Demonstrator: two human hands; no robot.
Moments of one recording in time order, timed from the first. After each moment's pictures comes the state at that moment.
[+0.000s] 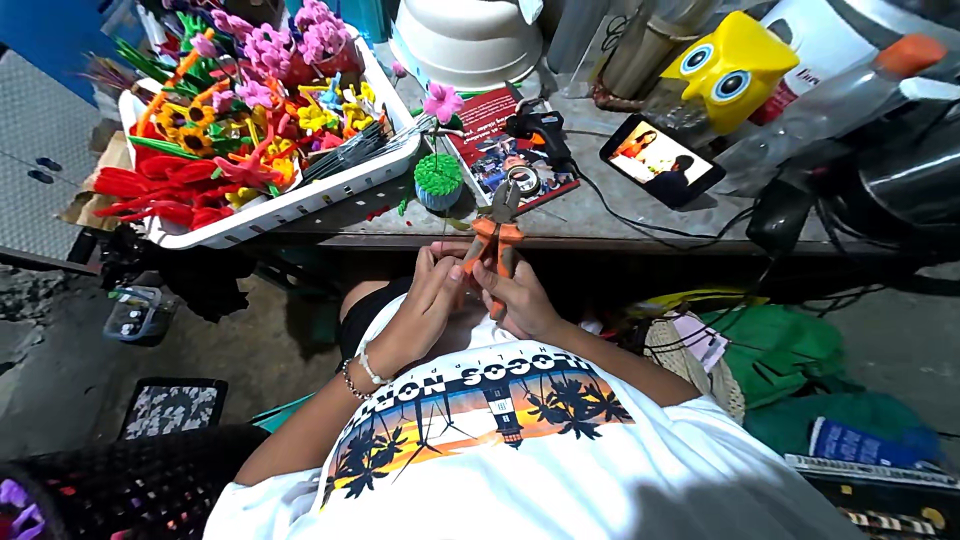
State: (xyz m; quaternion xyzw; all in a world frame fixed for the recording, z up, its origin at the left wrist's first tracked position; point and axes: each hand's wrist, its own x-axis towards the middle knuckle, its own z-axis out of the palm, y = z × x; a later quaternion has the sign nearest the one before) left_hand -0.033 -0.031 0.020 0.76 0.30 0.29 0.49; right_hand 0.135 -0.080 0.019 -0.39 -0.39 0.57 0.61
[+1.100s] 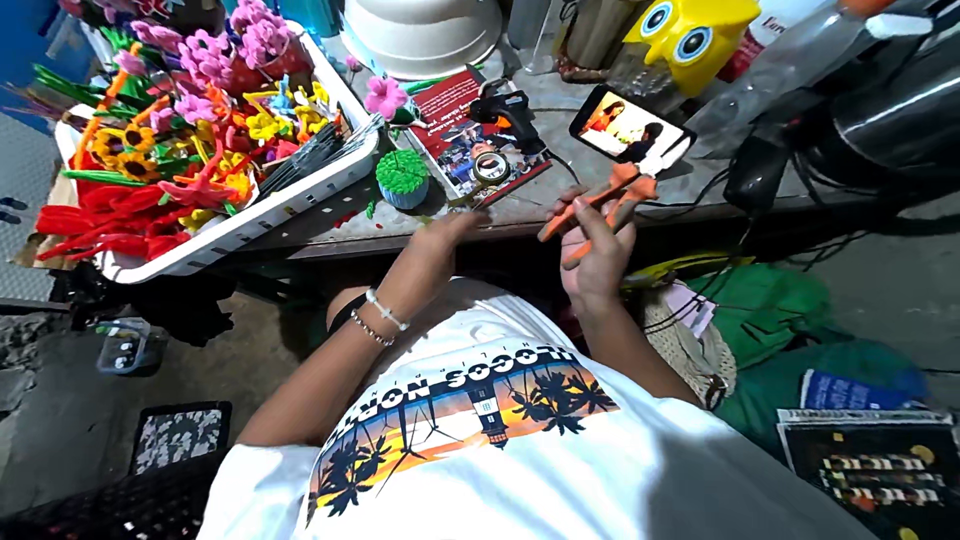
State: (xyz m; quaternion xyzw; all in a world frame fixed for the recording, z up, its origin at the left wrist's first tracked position) left_hand 0.029 0.015 0.035 0.91 0.20 0.24 0.26; right_hand 0.226 -0.086 0.012 -0.41 -0.27 0.29 0.82
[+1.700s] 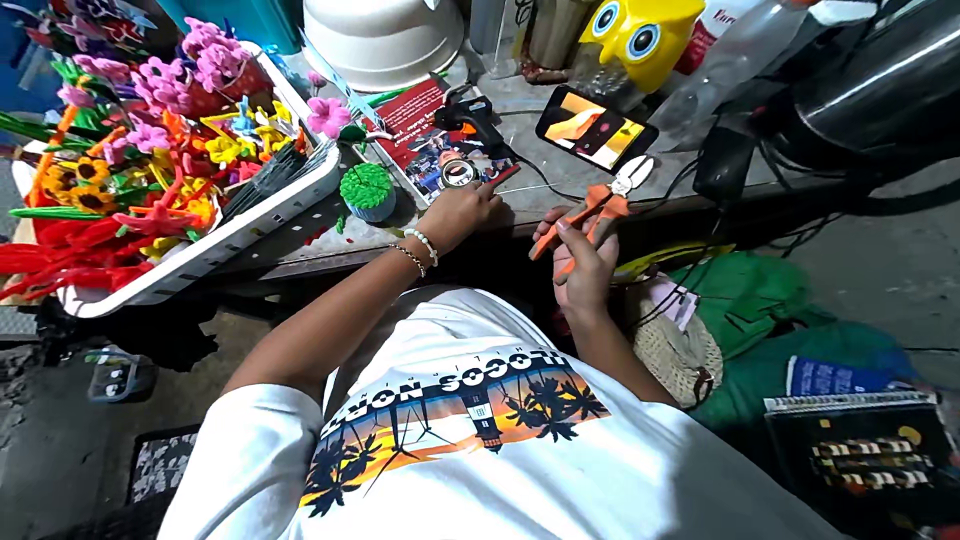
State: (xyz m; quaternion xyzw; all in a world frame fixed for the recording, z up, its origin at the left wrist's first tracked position) left_hand 0.145 0.071 0.005 1.00 0.09 0.02 -0.01; right_hand 0.251 -0.109 -0.007 -0.44 -0.26 0.27 0.81
